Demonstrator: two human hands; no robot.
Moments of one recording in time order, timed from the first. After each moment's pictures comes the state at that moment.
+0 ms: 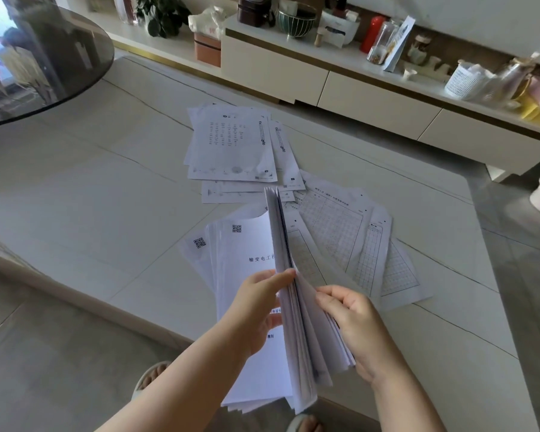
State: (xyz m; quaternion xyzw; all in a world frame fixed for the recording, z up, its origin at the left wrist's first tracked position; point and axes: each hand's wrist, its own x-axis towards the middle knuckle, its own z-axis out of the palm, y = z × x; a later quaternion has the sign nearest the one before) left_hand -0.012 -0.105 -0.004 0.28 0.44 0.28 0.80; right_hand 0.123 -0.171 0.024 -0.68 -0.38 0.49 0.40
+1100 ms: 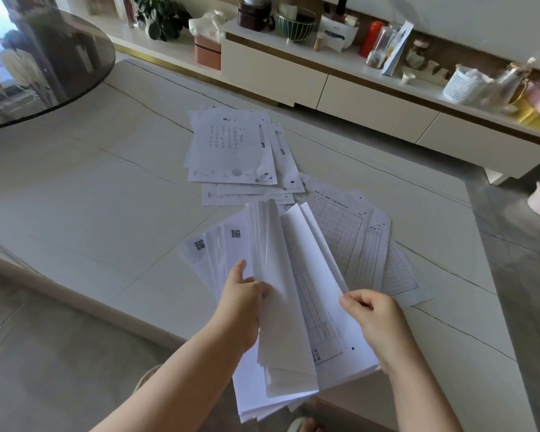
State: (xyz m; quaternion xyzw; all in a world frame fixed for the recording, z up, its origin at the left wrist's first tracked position) left_hand -0.022 -0.099 -0.004 0.21 0.54 0.35 0.73; right_hand 0.159 -0.169 0.011 -0.79 -0.36 0.36 0.35
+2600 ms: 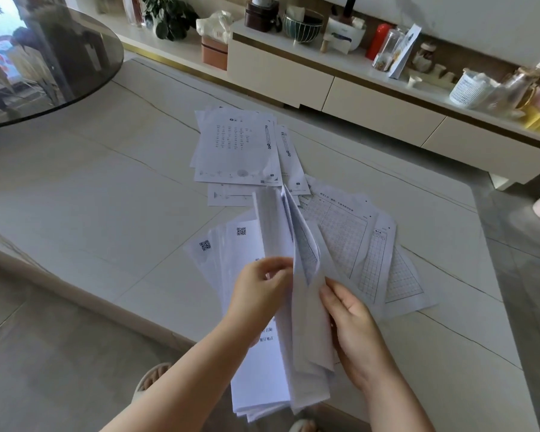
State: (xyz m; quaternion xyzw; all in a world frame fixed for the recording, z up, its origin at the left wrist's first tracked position) left_hand -0.020 -0.101 0.017 0.47 0.52 0.35 0.62; right_hand 0.107 -0.163 0.015 -0.63 -0.27 0.53 0.50
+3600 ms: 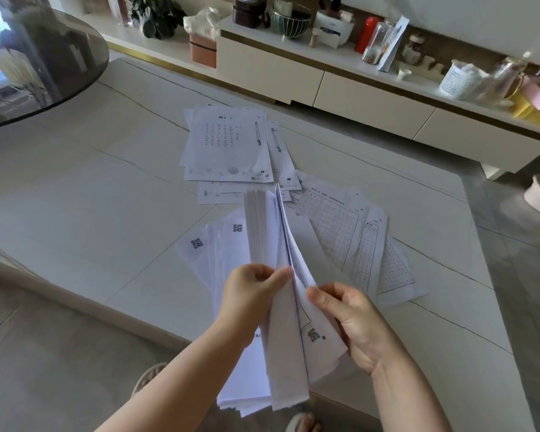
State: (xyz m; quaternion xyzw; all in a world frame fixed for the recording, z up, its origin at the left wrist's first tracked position) left_hand -0.015 -0.104 0.004 0.44 0.56 0.32 0.62; right_hand 0.131 -0.166 0.025 -0.64 -0.26 0.58 0.43
